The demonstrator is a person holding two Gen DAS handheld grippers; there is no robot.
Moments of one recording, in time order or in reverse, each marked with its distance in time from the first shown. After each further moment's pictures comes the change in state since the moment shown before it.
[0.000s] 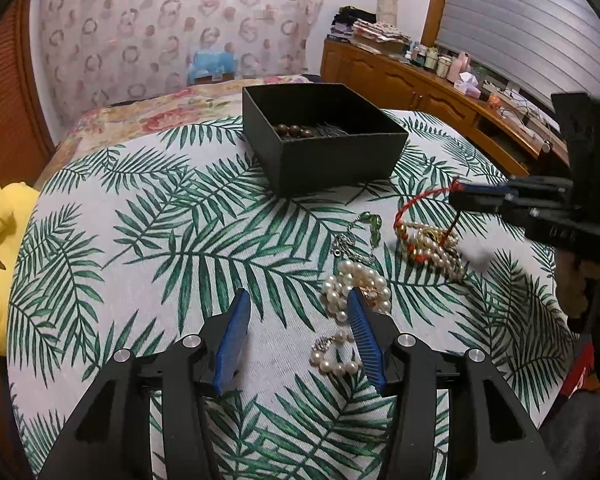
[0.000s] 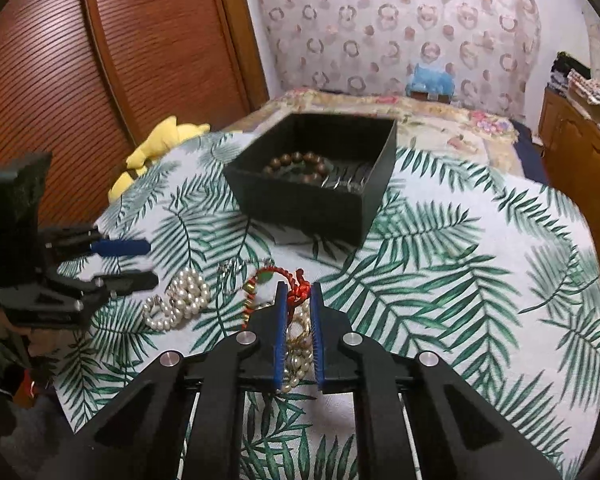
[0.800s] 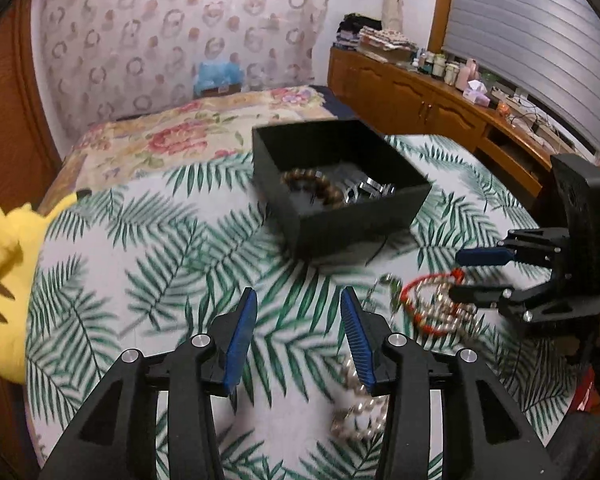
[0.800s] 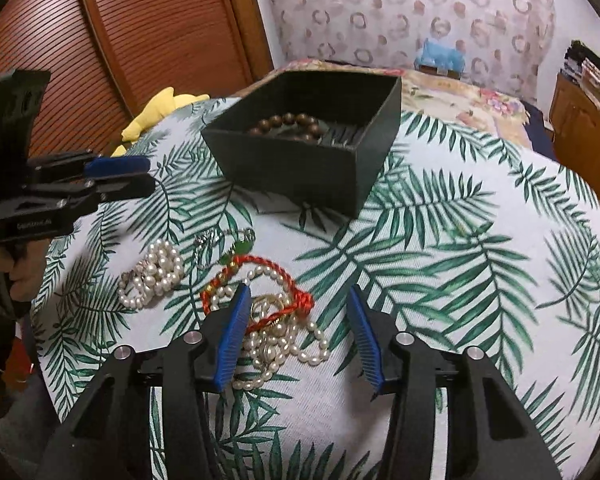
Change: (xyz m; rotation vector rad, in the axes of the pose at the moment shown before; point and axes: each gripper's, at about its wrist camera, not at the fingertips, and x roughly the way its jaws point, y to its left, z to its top) left arm 0.011 0.010 0.043 0.006 -0.018 0.041; right arm 0.035 -0.014 -0.007 -0.012 0.126 0.024
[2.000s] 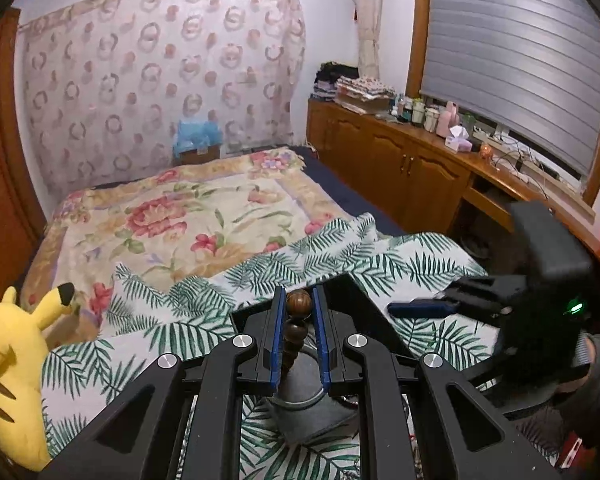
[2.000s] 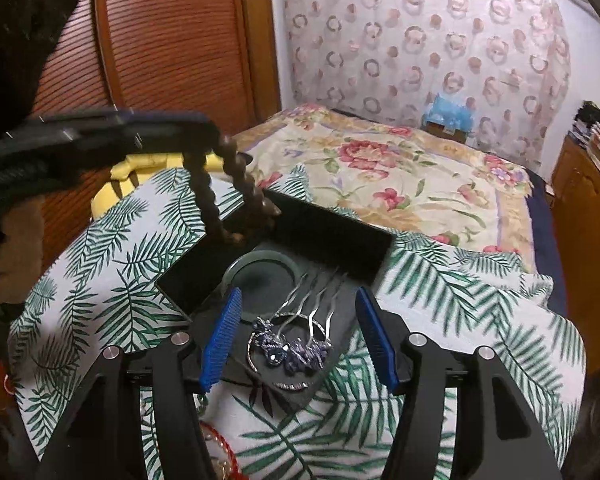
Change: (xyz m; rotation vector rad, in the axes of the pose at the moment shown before) left arm 0.008 -0.010 0.133 0.071 -0.182 -0.062; right arm 0.006 -0.019 0.111 -0.120 -0.151 -0.043
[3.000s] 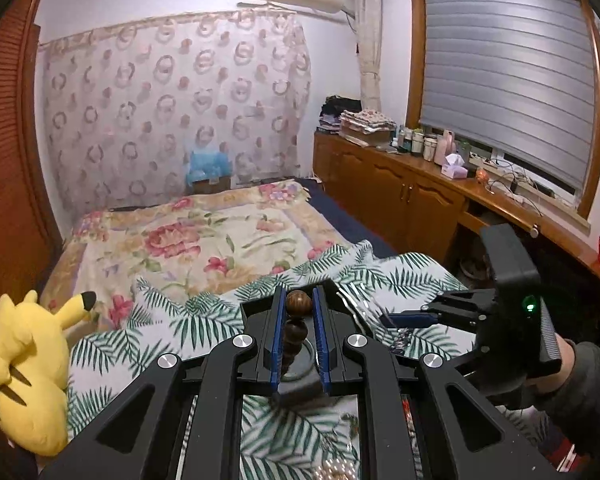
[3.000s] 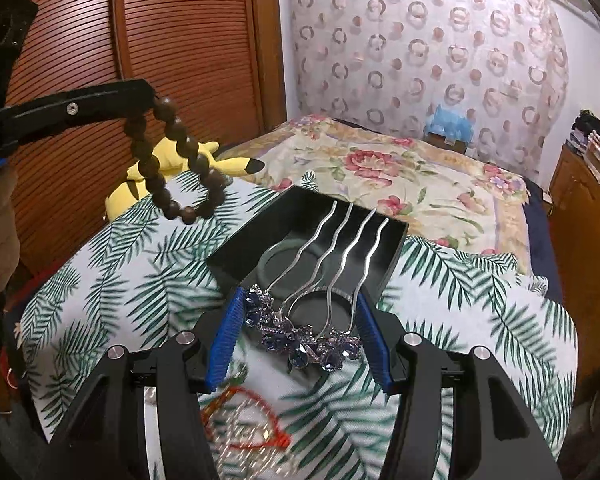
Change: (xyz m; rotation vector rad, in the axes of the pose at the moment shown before) left arm -0.082 -0.019 -0.017 -0.005 -0.131 0.042; right arm -0.031 0.024 -0.015 -0.023 -0.029 0.013
